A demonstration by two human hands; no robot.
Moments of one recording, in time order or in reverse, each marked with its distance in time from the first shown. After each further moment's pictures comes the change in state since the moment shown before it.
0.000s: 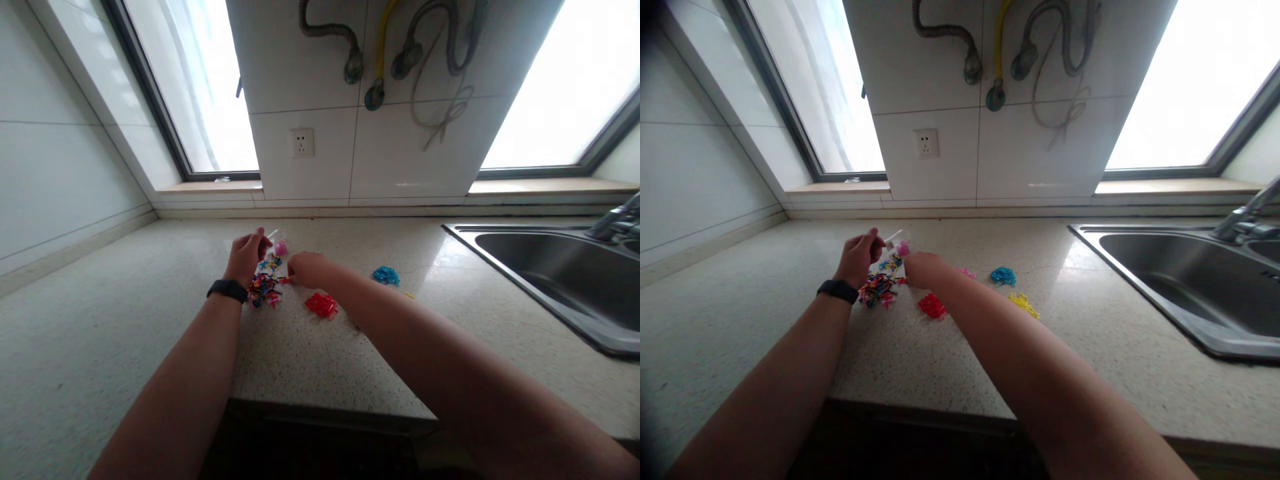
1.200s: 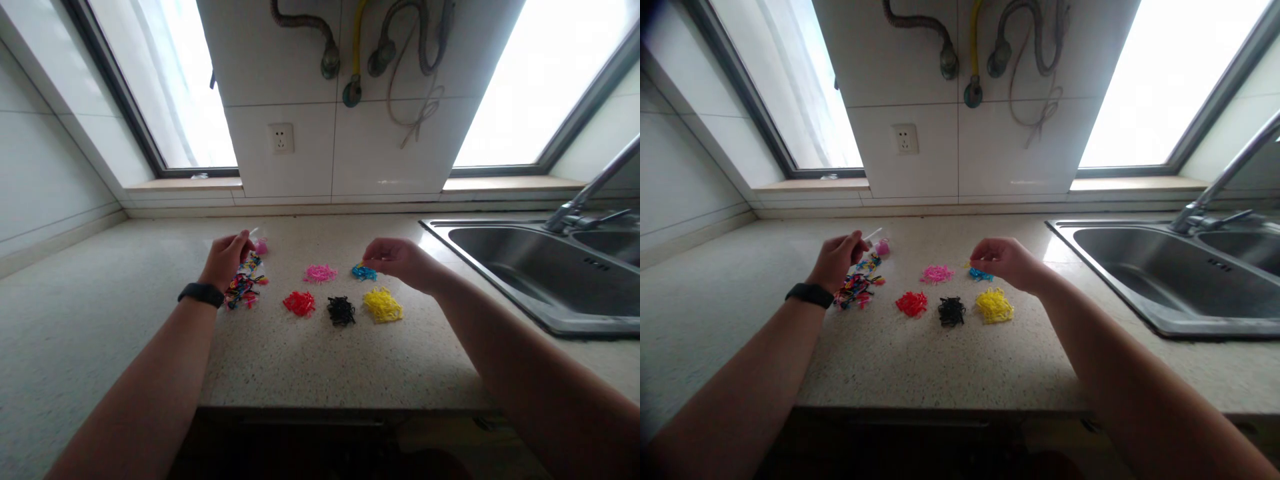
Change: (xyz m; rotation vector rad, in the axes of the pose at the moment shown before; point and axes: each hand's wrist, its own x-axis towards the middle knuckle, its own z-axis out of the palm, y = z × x) left_hand -0.010 0.002 0.005 0.174 -0.069 0.068; right_hand -0.179 0.121 -0.020 0.998 0.447 0.145
